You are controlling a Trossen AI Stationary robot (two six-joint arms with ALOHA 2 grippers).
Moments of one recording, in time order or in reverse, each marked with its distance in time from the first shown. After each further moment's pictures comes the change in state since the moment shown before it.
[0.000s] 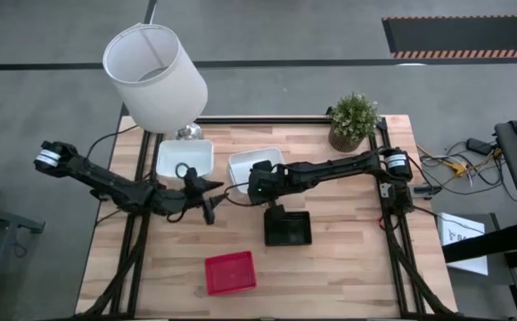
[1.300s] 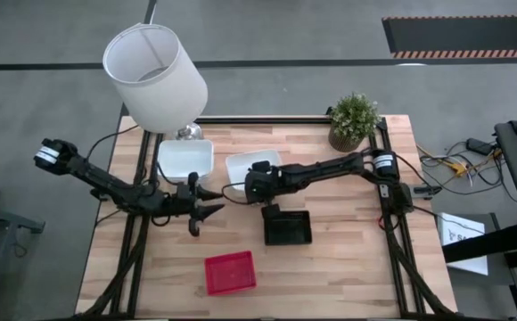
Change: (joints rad) left arm -0.082 -0.061 -0.145 0.495 0.193 0.230; right arm -0.034 0.103 -0.005 0.070 0.039 0.037
